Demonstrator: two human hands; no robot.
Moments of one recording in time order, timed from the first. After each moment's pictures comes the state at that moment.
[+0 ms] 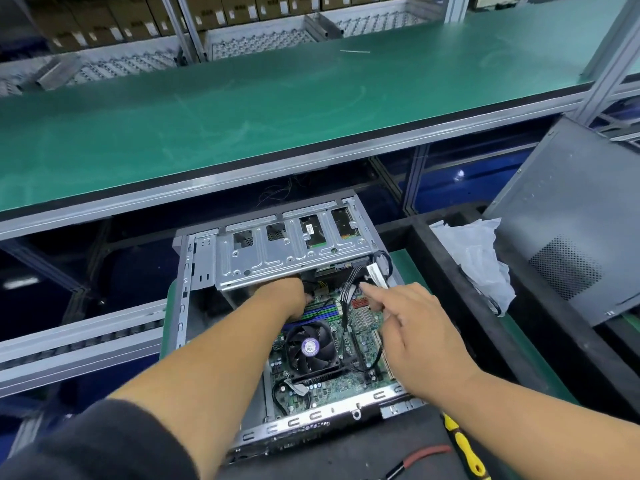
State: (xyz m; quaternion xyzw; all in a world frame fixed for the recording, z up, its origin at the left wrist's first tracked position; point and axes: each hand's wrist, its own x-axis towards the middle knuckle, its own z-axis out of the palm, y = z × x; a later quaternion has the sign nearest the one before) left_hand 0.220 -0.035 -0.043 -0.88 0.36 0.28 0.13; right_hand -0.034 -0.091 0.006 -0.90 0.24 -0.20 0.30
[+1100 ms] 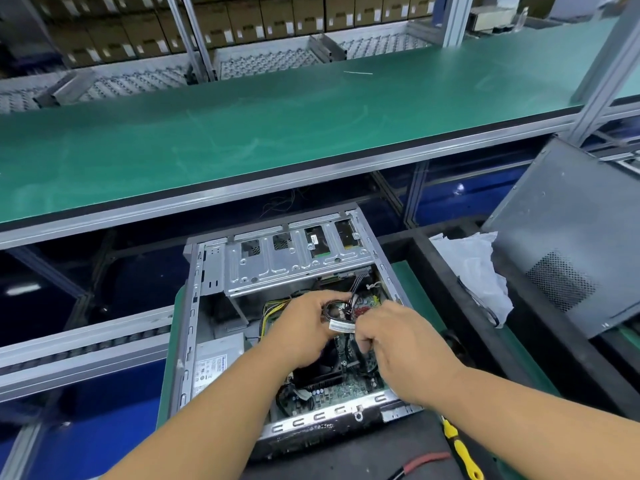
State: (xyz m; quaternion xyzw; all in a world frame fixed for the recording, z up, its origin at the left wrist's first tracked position) left_hand 0.150 0.017 -0.013 -0.79 0.40 0.30 -0.36; right_hand -0.026 -0.091 0.015 -0.96 0.14 -0.07 0.24
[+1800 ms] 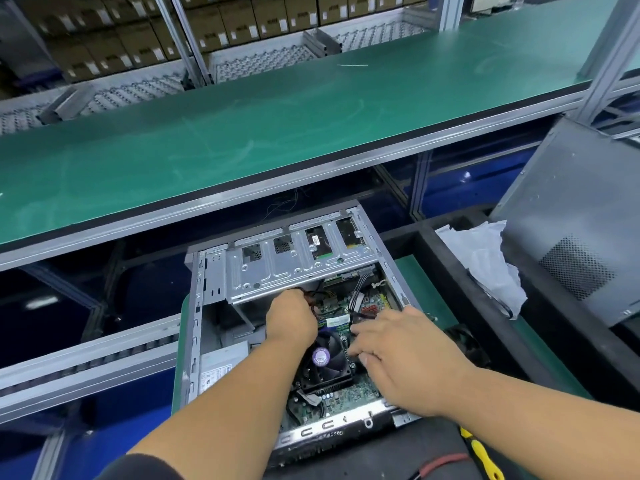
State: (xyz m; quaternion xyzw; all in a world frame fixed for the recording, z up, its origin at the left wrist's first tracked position) left_hand 0.190 -0.010 -0.053 -0.95 0.23 0.16 -0.15; right_hand -0.023 -0.090 0.003 -0.98 0.11 0.01 0.15
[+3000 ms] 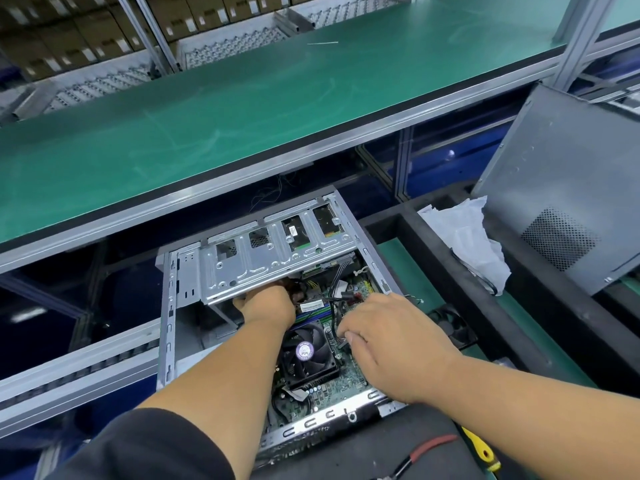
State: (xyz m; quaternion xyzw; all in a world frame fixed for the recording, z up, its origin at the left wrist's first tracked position) left_hand 0.218 -0.027 -0.077 -0.94 0.26 0.17 0.12; right_hand -0.025 -0.092 0.007 -0.97 0.15 -0.02 0.19
